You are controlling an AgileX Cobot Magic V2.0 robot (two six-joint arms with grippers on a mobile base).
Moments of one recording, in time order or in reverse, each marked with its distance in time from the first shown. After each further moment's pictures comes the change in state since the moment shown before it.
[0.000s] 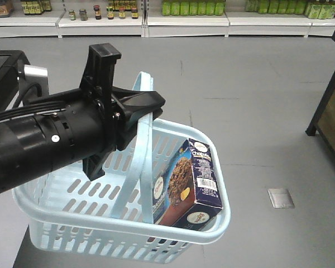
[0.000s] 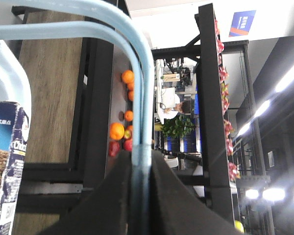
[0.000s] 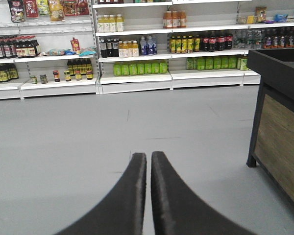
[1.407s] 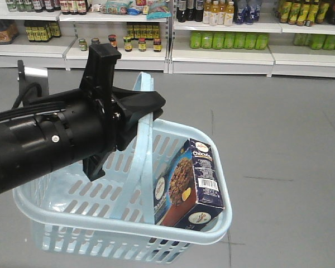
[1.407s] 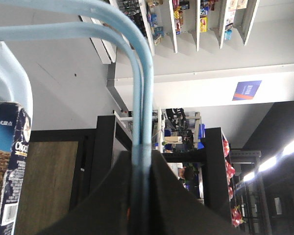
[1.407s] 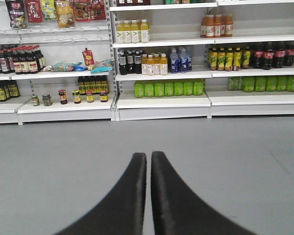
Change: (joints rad) left arm 0.000 0.000 0.000 0.000 0.000 0.000; right arm 0.000 0.000 0.000 0.000 0.000 0.000
